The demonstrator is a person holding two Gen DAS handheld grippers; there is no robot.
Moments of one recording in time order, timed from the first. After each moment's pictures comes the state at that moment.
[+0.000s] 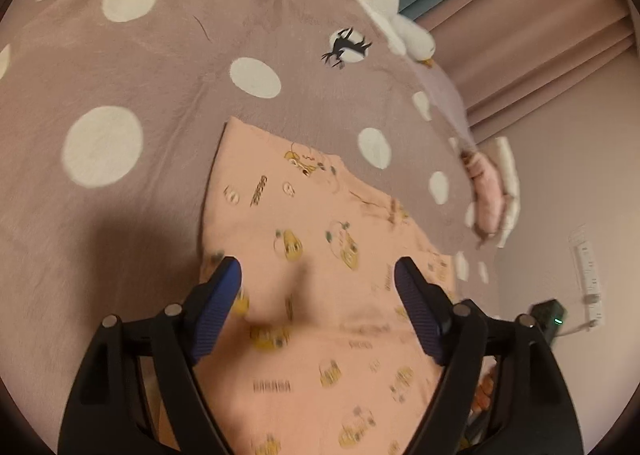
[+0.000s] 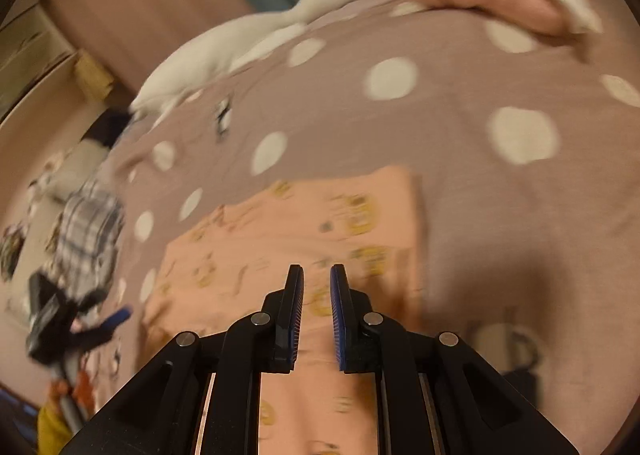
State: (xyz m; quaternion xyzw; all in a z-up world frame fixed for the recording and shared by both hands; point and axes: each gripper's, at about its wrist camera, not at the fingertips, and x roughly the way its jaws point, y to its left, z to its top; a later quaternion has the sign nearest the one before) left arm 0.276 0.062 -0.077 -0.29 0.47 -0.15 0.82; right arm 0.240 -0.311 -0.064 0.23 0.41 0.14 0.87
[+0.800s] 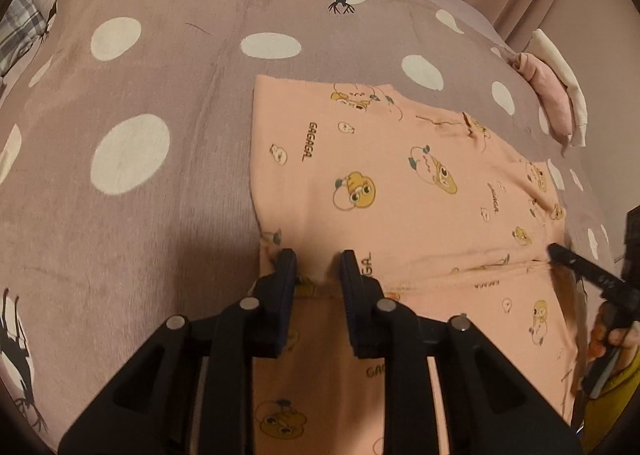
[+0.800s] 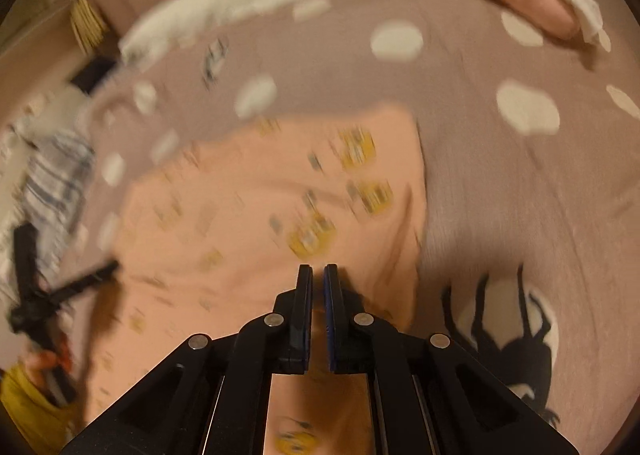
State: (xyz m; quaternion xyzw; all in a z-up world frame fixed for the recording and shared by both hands) left arm 0.255 0.044 -0.116 -0.07 0.49 -0.12 0.86; right arm 0.231 -0.289 -0.098 0.13 0.46 0.10 0.87
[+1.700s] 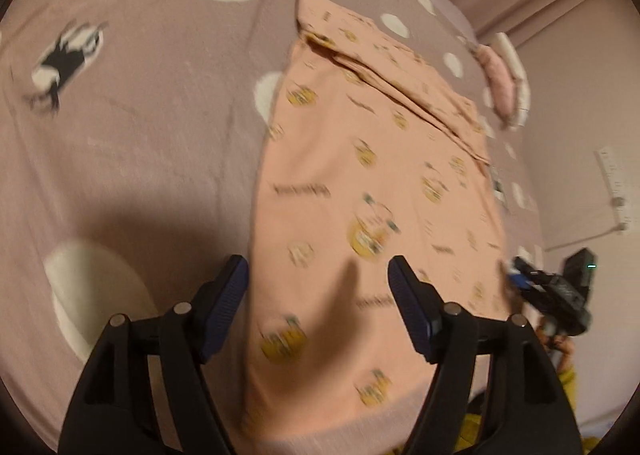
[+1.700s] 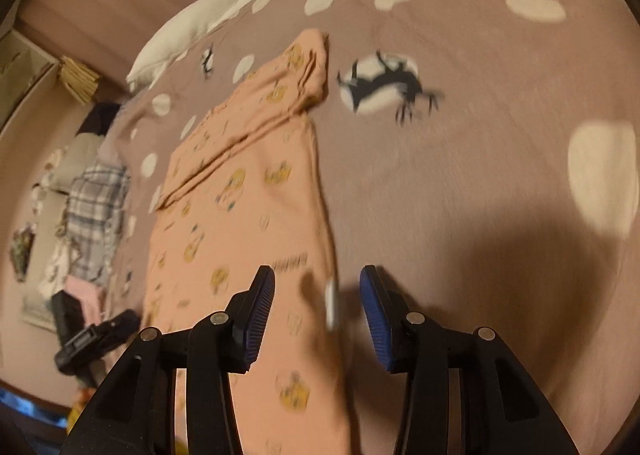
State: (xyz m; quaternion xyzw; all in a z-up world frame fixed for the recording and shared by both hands) left arm 0.061 0.093 -0.108 -0.21 0.54 -0.18 0.80; right arm 0.054 -0.335 -0.107 0.29 0.47 0.11 0.83
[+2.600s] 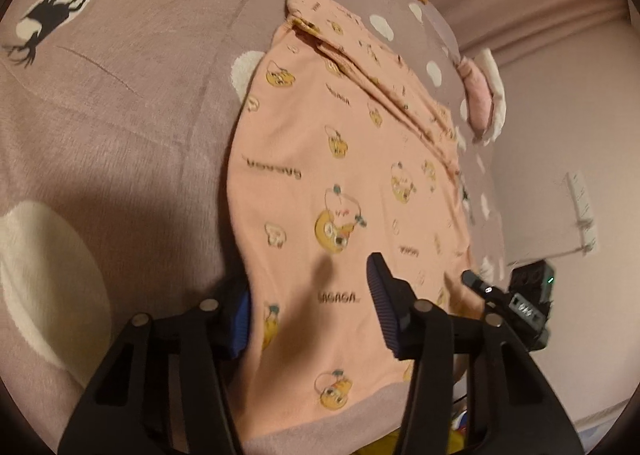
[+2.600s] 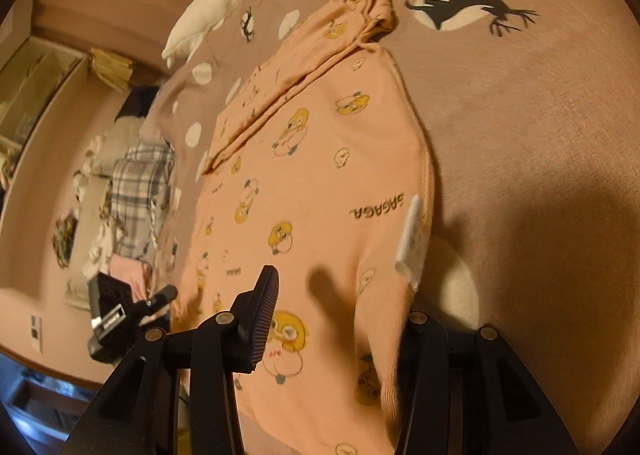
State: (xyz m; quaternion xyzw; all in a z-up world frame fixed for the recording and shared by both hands) left arm 0.054 0.089 -0.113 -0.26 0.53 -0.20 0.78; right arm 0.062 -0.292 -0.127 0.33 0.48 0.21 0.79
